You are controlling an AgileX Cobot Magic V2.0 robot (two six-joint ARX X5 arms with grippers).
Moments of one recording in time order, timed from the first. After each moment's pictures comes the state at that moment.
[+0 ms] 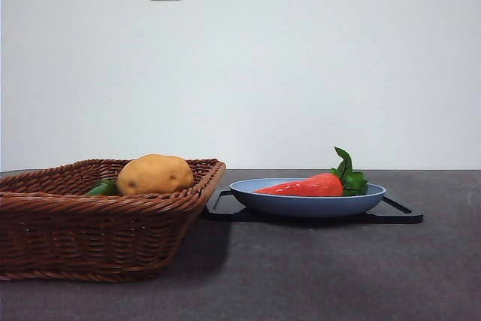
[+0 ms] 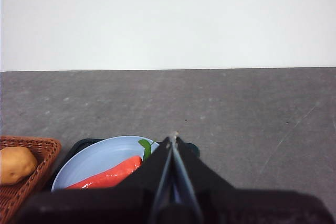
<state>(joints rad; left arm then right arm) -0.03 0.01 0.03 -0.20 -0.07 0.01 0.51 0.39 0.52 -0.26 0.34 0.09</state>
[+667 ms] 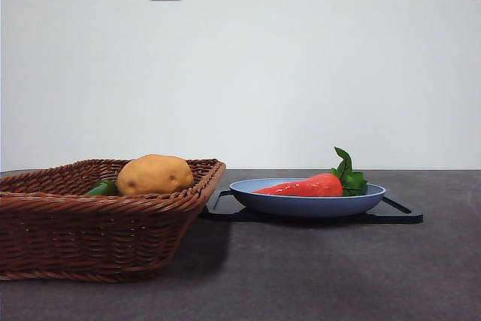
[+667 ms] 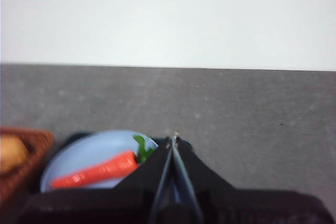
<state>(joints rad) -0.03 0.01 0.03 -0.20 -0.07 0.01 0.49 0.37 0.52 -0.29 0.34 0.03</state>
